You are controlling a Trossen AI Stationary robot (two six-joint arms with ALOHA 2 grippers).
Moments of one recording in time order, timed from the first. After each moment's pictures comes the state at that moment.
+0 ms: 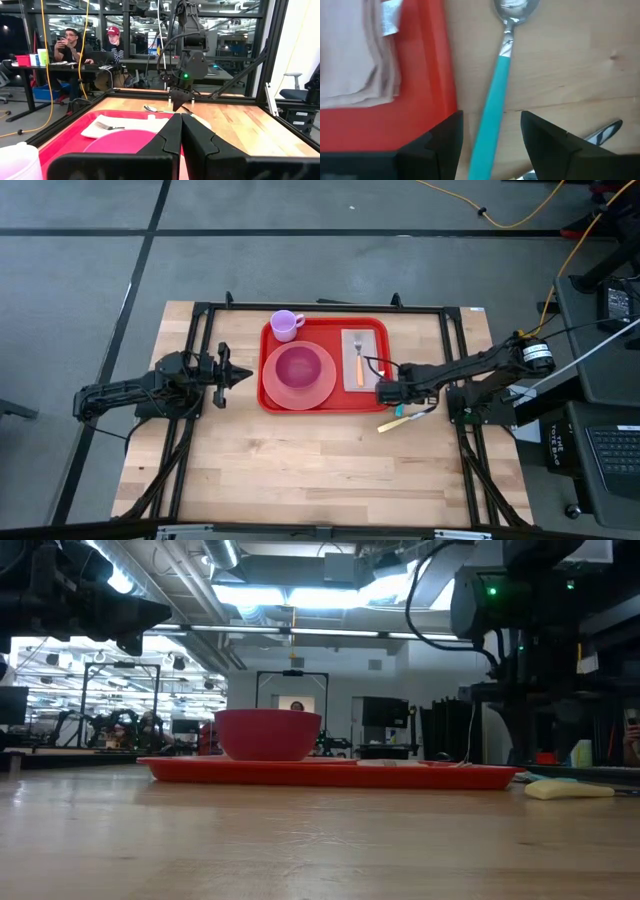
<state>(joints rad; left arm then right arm) 0.24 0.01 0.01 0.09 0.15 -0.07 0.08 1.49 0.80 -0.93 0.23 1.76</state>
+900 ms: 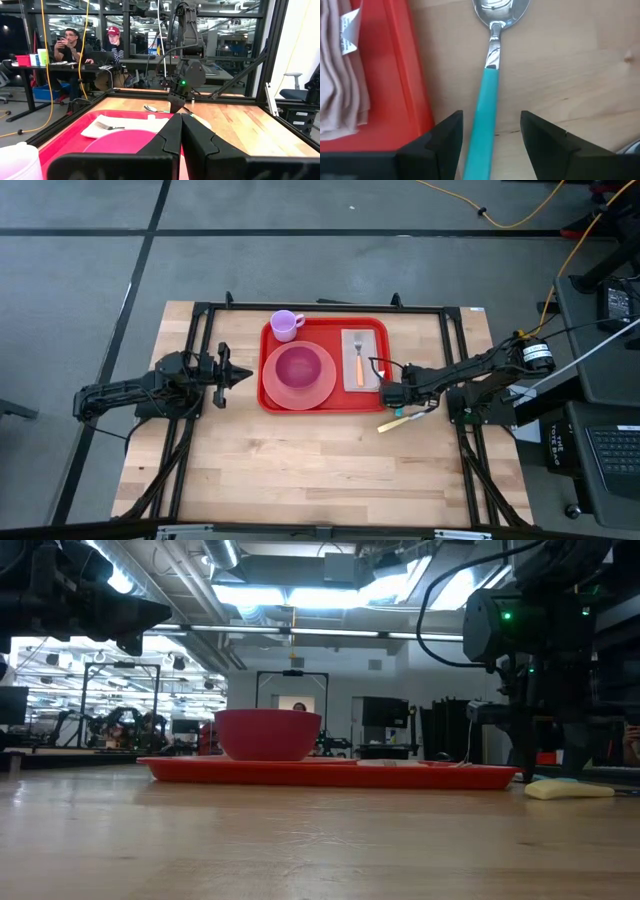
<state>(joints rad) 0.24 0.01 0.01 0.09 0.15 -0.07 0.08 1.49 0.67 -0.79 0.28 1.84</state>
